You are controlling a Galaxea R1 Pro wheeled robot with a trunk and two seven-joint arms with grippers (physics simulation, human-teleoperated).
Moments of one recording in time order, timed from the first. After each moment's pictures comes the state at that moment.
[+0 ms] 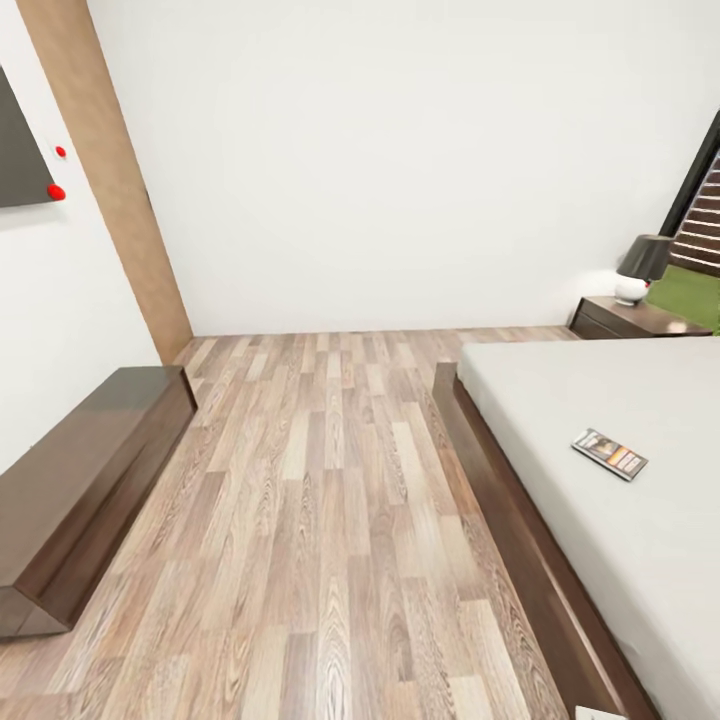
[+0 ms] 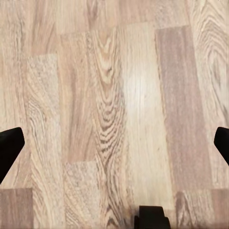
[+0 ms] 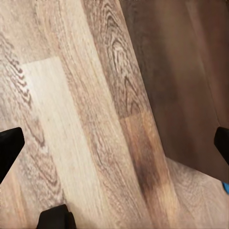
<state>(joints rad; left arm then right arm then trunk) -0.28 0.09 -0.35 -0.14 0.29 -0.33 0.10 -0.43 -0.14 -1.55 -0.03 1.38 -0.19 -0.09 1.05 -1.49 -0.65</state>
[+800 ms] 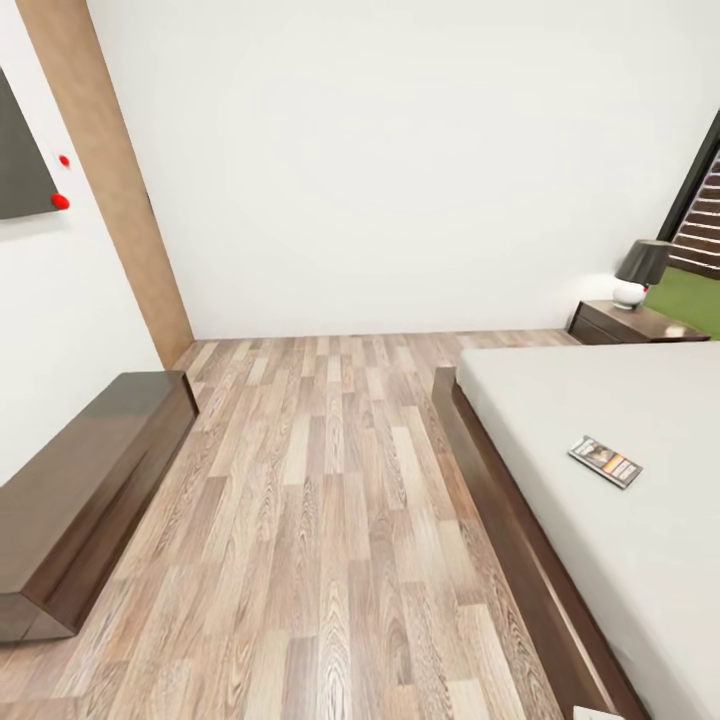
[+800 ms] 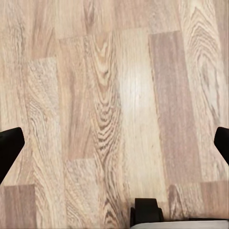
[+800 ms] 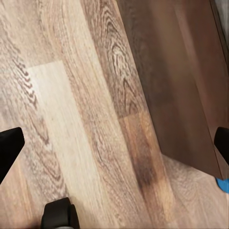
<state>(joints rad) -0.28 0.09 -0.35 -0.14 0.29 -0.32 0.07 -0.43 -0.14 -1.55 -0.03 1.38 -0.19 -0.09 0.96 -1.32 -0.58</state>
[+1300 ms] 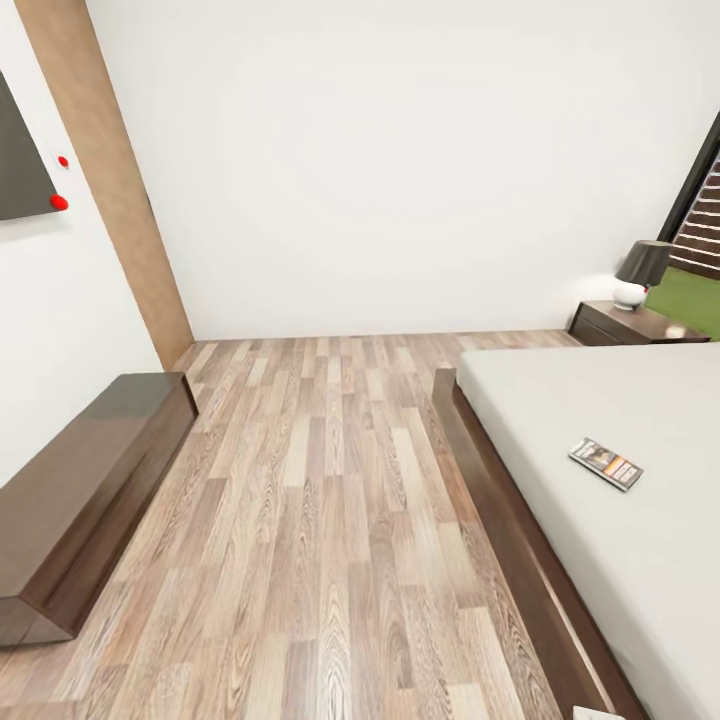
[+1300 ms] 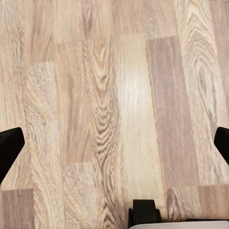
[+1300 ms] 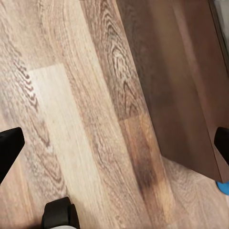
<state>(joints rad) -0.28 0.08 -0.35 -0.14 0.29 -0.33 0.07 -0.43 -0.14 -1.55 -0.03 1.38 -0.19 -0.09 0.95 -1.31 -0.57</state>
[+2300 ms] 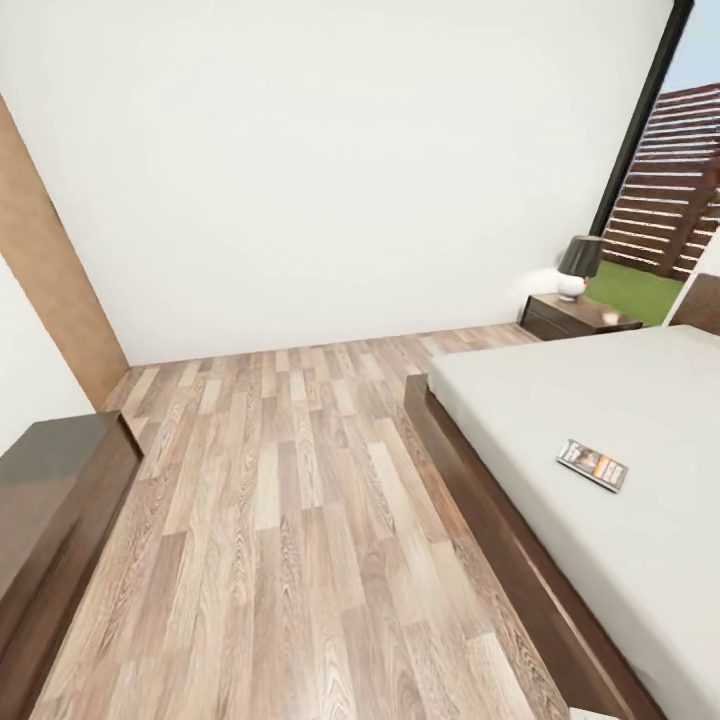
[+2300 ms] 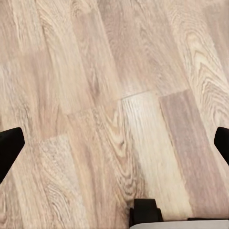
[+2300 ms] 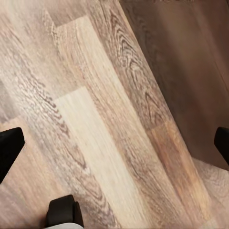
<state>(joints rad) -0.28 0.09 -0.35 -0.14 0.29 -0.33 0.07 -0.43 -0.13 -1.55 -0.03 1.39 -0.19 -0.09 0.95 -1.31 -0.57</state>
